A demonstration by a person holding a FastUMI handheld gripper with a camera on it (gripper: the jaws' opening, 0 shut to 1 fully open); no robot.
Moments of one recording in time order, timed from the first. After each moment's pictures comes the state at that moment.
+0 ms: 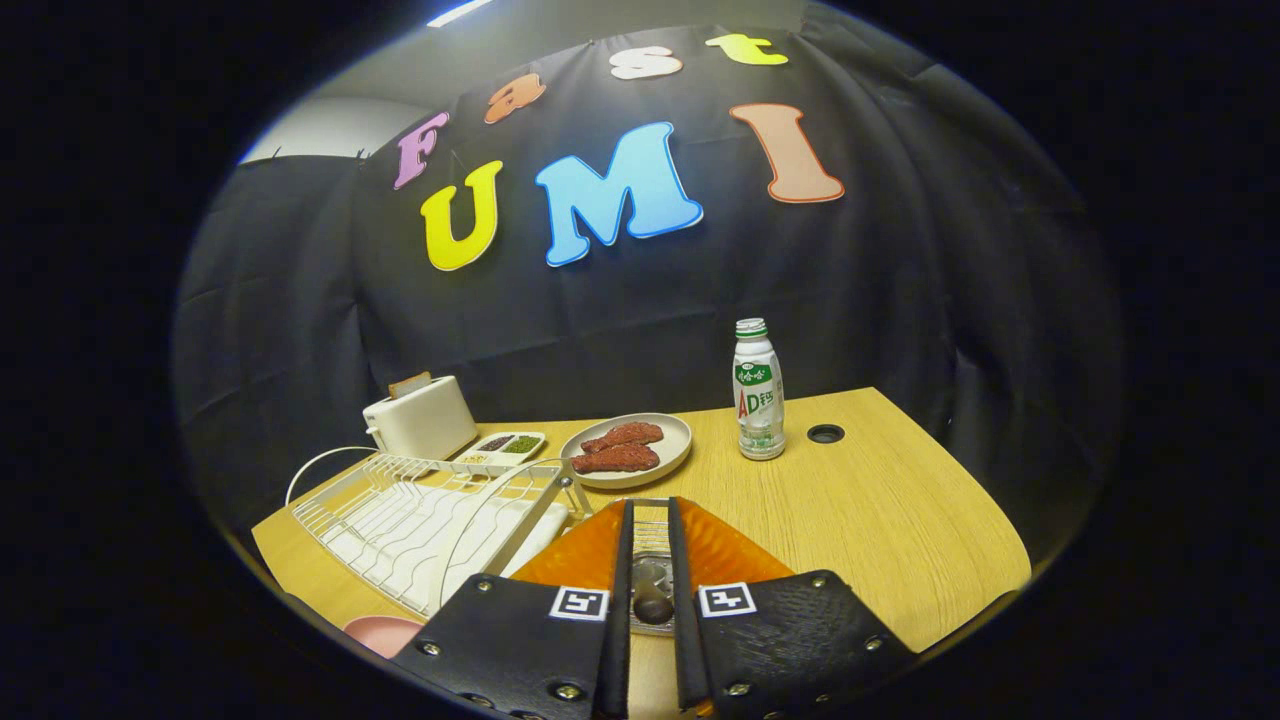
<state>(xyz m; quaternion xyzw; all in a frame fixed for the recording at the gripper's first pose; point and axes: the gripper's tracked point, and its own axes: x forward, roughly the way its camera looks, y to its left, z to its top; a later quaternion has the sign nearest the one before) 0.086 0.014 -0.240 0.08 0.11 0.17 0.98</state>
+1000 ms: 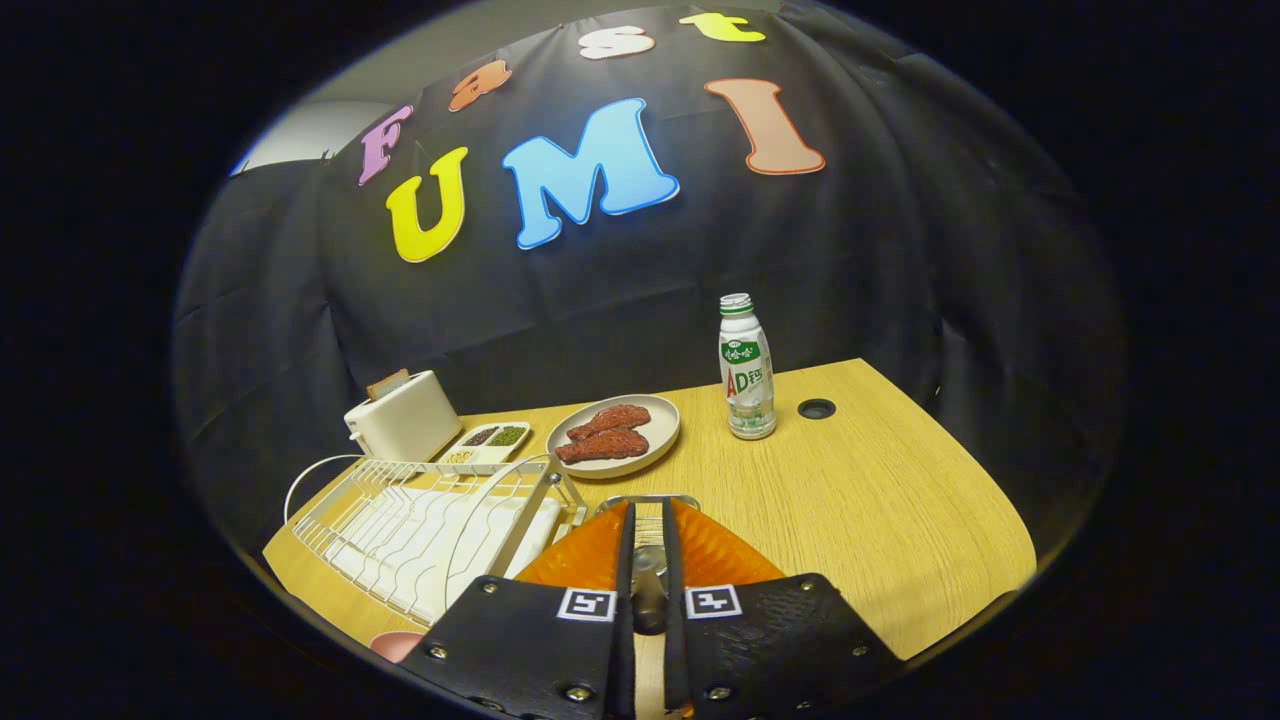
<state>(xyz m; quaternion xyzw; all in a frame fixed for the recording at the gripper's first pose) 0.093 0.014 -0.234 0.10 0.16 0.14 0.97</state>
